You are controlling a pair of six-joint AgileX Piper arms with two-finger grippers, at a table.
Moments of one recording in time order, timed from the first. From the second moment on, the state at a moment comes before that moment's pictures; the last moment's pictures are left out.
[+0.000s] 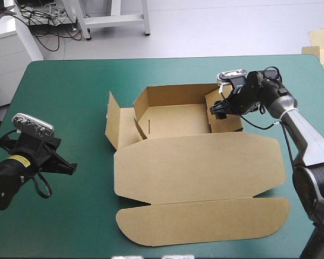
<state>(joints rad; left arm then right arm) -0.11 0.82 -0.88 -0.07 0.75 0.33 0.22 1.84 -1.63 0.13 0.98 -0.17</state>
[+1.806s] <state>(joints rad) -0.11 0.82 -0.88 -0.08 0.82 0.33 0.22 2.03 -1.91 0.08 1.23 -0.08</state>
